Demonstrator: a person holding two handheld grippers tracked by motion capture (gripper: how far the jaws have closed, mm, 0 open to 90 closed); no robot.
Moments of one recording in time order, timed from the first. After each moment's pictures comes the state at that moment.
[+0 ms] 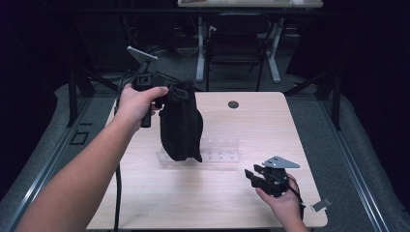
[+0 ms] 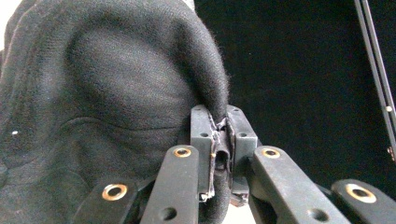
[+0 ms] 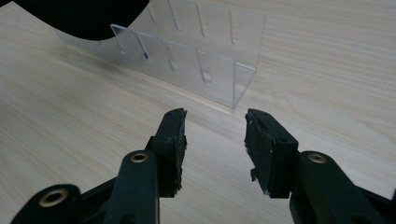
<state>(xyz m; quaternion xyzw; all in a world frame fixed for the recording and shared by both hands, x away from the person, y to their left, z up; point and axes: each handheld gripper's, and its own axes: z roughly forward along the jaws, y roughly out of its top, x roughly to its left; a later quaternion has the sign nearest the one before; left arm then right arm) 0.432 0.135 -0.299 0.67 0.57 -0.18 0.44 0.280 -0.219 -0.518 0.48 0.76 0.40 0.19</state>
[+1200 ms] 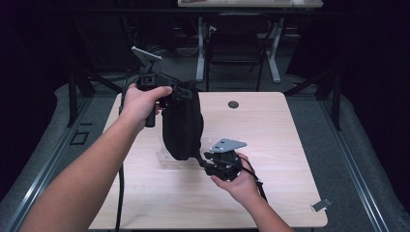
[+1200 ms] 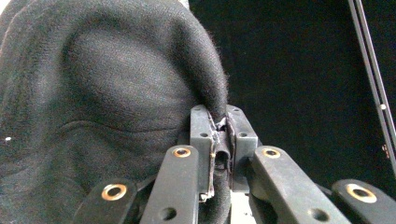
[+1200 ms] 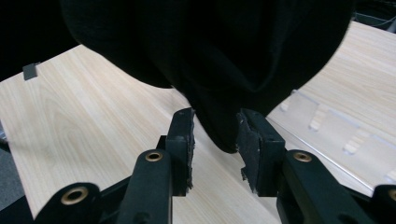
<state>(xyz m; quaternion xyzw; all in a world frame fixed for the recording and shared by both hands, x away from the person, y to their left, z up) 0.435 0.127 -0.301 0.67 0.56 -0.19 0.44 0.309 -0.096 -0.467 0.35 0.81 0.44 0.15</state>
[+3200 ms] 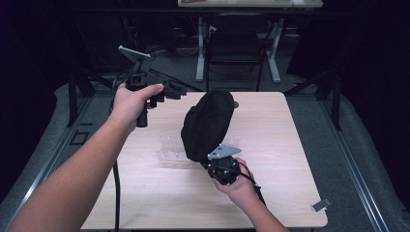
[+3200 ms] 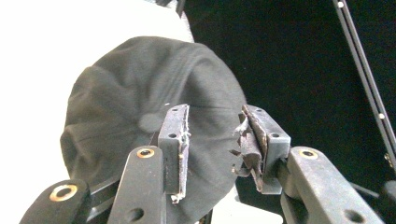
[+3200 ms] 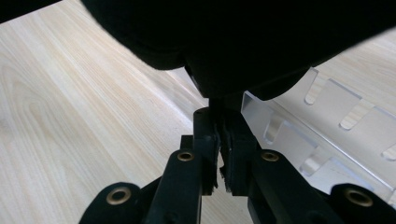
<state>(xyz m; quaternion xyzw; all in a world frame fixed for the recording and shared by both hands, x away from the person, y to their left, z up) 0.430 0.151 -0.298 0.66 0.56 -0.16 0.47 0.310 -0.094 -0.495 0.35 0.83 0.40 0.17</state>
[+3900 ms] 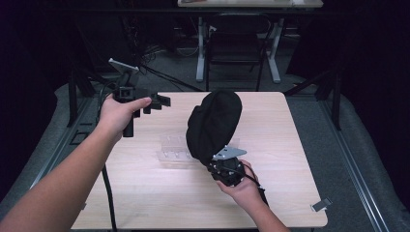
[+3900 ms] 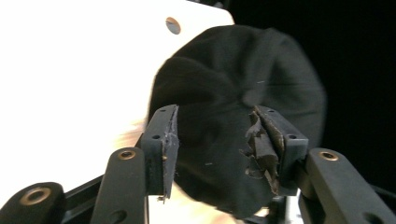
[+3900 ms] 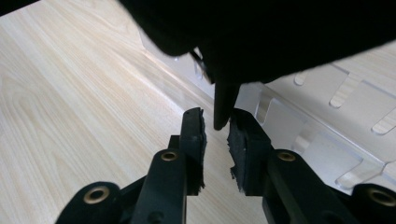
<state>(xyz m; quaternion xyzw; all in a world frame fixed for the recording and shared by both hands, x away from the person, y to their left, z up) 0.423 0.185 -0.328 0.69 0.58 -0.07 0.42 0.308 -0.108 -0.503 0.37 0.83 0.39 0.16</state>
